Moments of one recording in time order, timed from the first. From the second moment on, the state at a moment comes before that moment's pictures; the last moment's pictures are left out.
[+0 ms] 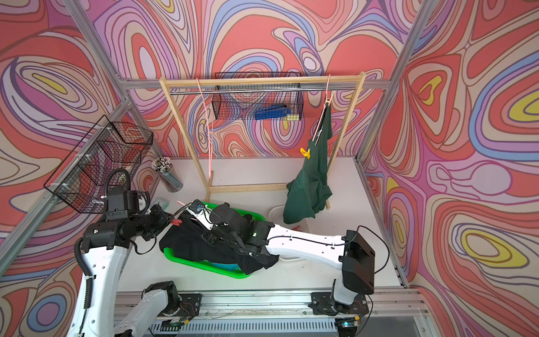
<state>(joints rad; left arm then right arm) 0.17 0.90 1.13 -1.16 0.25 -0.67 1.19 1.67 1.41 -0.11 0.08 0.01</state>
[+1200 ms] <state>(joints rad) 0.17 0.77 1.03 -1.15 0.34 -0.64 1.05 1.70 1.41 -0.39 0.12 0.32</state>
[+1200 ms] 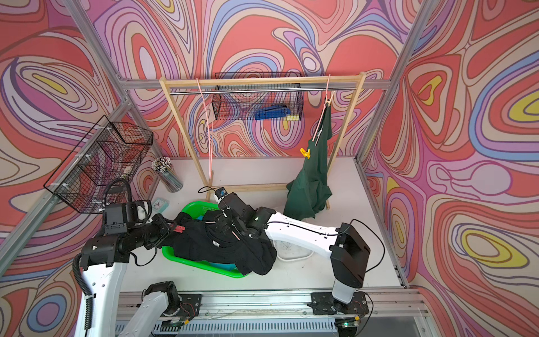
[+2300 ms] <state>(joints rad) -0.36 0.94 1.09 -0.88 0.26 -0.89 0.77 1.29 1.17 -0.52 0.16 0.28</state>
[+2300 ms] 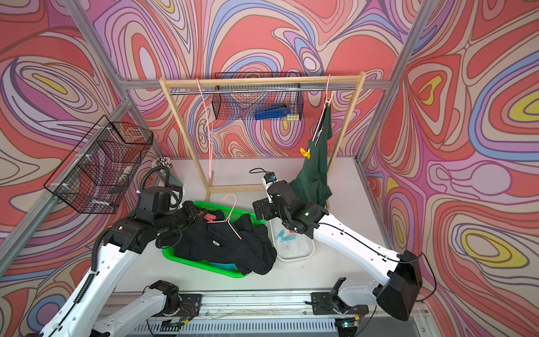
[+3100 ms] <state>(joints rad) -0.90 1.33 1.28 -0.71 0.01 -0.98 0.58 1.09 1.04 -0.63 0.14 0.30</state>
